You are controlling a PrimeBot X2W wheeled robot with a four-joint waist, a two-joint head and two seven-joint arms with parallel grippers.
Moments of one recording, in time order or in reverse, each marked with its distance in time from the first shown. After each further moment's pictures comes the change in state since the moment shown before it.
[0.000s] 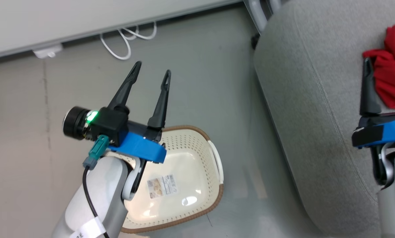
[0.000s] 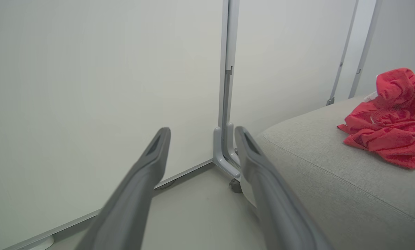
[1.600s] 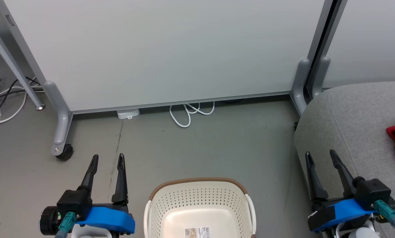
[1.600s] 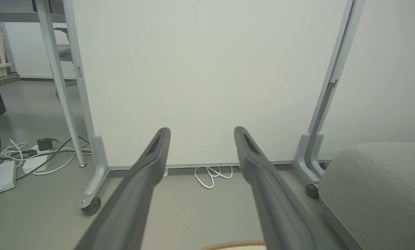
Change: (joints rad) left arm 0.461 -0.116 0.396 -0.014 0.112 -0.088 0.000; right arm 0.370 0.126 0.154 -0.012 0.108 0.000 0.000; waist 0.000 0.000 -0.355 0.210
